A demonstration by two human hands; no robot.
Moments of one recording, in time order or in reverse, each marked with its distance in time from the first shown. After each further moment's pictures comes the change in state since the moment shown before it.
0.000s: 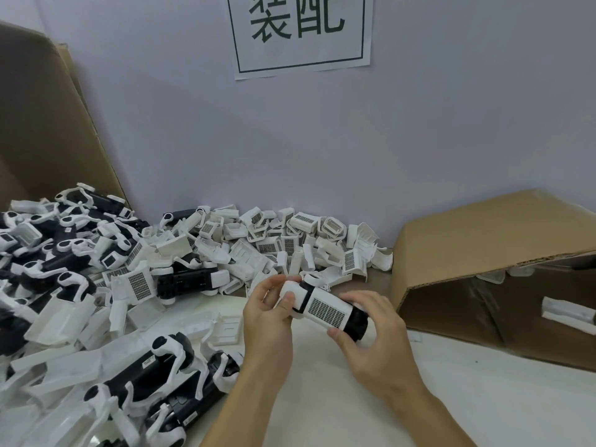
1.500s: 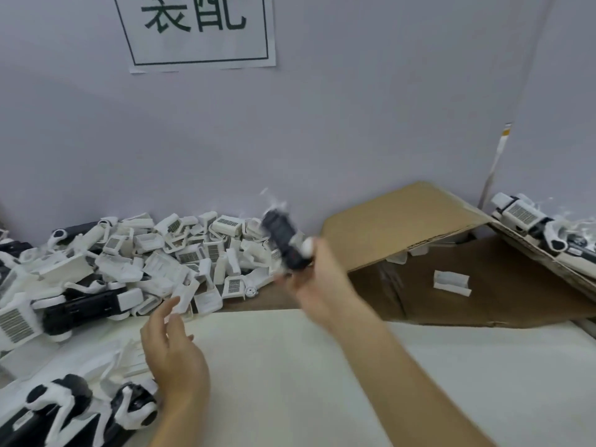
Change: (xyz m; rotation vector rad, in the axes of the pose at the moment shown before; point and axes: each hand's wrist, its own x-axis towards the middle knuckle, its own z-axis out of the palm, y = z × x) left_hand -0.002 -0.022 -0.010 0.477 0.355 0.268; right_hand 0.082 -0.039 -0.043 1.294 0.152 0.873
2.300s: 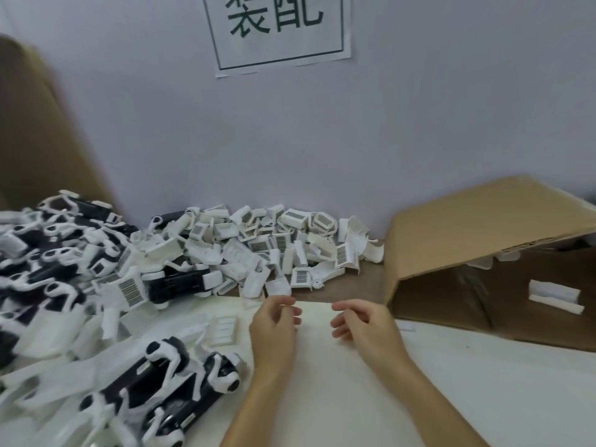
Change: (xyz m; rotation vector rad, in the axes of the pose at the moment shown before) left_hand -0.005 0.002 0.005 0.141 -0.311 -0.124; right_hand -0.007 0.079 -0.054 -0.901 0.086 -0.161
